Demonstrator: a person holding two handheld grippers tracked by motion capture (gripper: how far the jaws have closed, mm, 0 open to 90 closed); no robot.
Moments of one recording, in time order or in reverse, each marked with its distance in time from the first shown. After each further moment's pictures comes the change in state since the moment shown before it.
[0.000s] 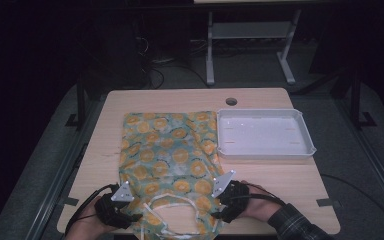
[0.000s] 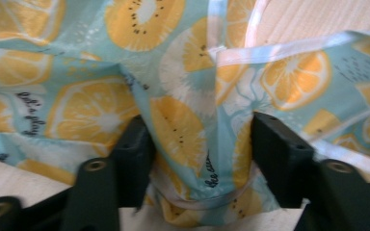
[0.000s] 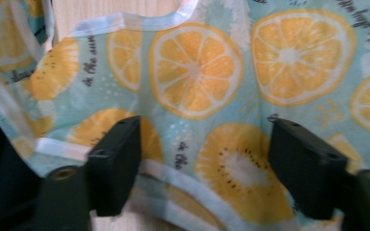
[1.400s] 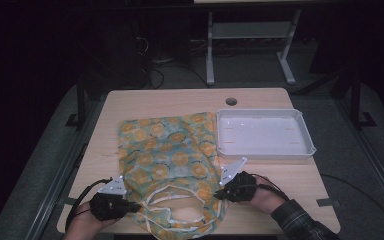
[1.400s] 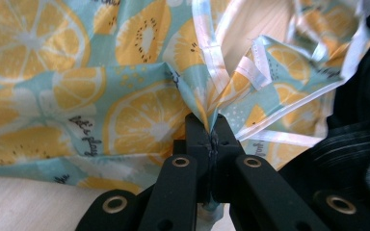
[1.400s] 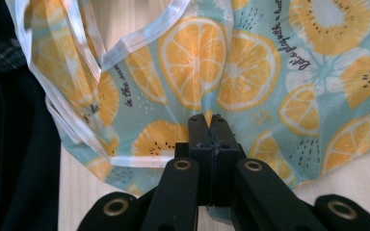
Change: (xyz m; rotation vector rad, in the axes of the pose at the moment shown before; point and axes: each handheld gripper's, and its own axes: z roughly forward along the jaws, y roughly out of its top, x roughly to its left) left arm 0.004 0.006 -0.022 -0.171 -0.161 -0.081; right arm -0.021 -0.002 -0.025 -0.099 0.036 0.036
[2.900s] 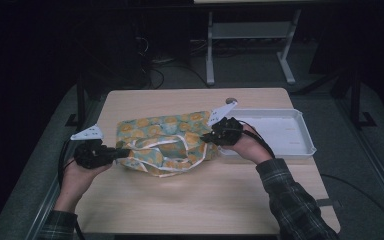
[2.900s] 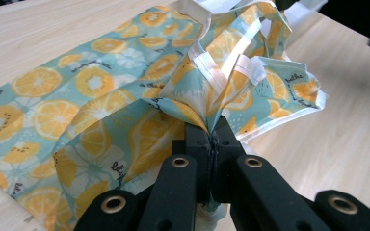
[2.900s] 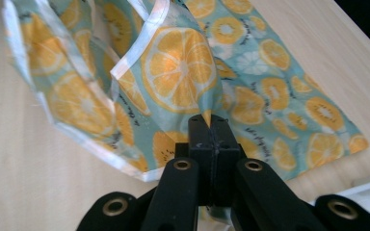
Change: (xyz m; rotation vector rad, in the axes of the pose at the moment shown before) left arm 0.088 0.064 -0.055 -0.283 0.139 -0.127; right arm -0.100 0.090 -0.034 -0.116 -0.199 0.028
